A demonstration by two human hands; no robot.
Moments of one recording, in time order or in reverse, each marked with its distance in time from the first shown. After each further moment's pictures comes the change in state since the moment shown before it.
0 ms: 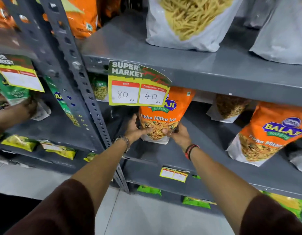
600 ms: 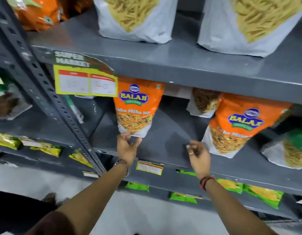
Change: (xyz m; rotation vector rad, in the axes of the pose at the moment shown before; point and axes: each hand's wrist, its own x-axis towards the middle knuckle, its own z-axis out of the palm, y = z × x) left_hand -0.066 -0.032 0.100 -0.143 0.443 0.049; right_hand -0.071 0.094 -0.123 -0.150 0.444 -0.071
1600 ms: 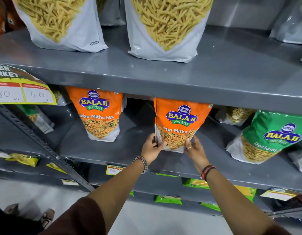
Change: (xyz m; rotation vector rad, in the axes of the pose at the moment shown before) left_hand -0.075 0.038 0.171 0.071 -0.570 -0.074; right_hand 0.062 0.018 -0.113 0.317 -0.272 0.171
